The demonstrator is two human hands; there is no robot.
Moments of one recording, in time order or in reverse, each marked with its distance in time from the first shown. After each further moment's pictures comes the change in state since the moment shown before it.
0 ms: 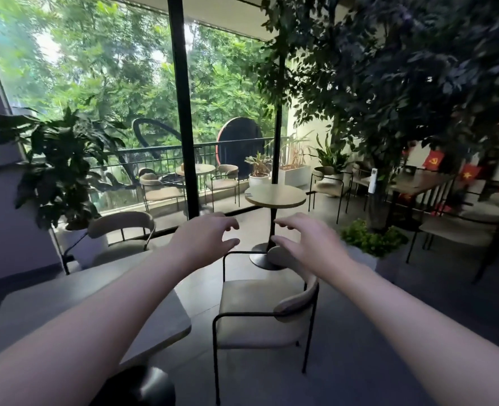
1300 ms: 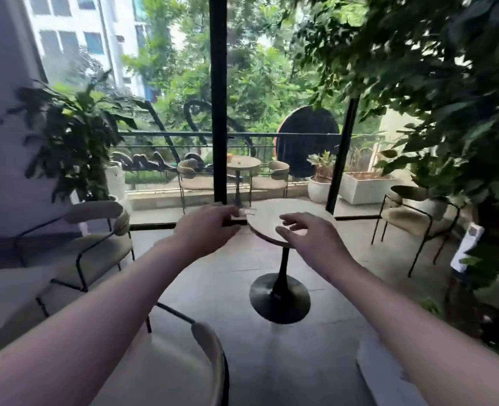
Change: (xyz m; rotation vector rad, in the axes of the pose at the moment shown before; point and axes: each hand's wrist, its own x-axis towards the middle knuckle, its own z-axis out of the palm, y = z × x) left_hand 0.695 0.126 0.340 0.038 0.085 -0.498; right_hand 0.530 0.668 0.062 0.529 -0.226 -0.162
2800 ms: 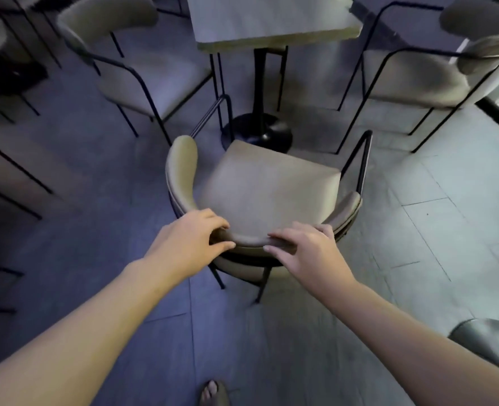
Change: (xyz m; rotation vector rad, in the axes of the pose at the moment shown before) left_hand -0.247 0.021 0.405 0.189 0.030 -1.523; right_hand -0.050 0.313 0.410 0.269 -1.123 -1.134
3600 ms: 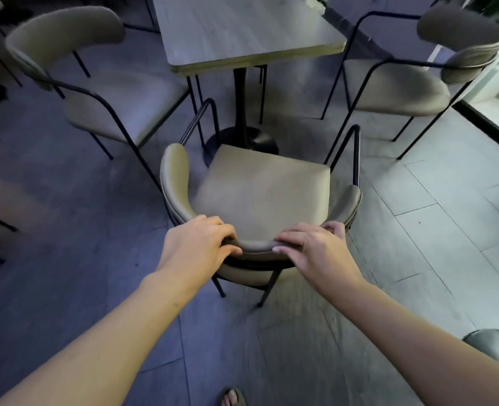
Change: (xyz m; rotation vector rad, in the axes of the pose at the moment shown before) left_hand 0.126 -0.014 -0.006 0.140 0.086 0.068; right_hand 0.103 0.050 -0.002 -0.090 0.077 0.073
